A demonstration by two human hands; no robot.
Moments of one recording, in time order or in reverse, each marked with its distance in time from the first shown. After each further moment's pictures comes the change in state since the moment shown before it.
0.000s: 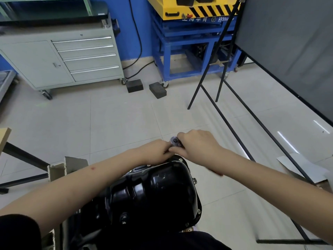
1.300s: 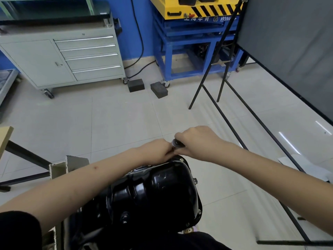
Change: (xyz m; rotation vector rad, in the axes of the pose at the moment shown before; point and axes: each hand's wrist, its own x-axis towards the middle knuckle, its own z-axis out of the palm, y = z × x) left_hand 0.000 0.001 0.002 0.113 0.022 0.031; right_hand 0.005 0.009 -0.008 -0.044 -0.019 -0.177
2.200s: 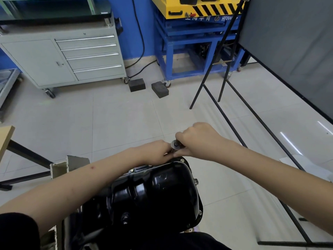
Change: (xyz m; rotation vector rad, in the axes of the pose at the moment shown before) left_hand -0.002 -0.004 -0.002 -0.073 -0.063 0.009; right_hand 0.004 0.002 -0.002 -0.119 0.050 -0.141
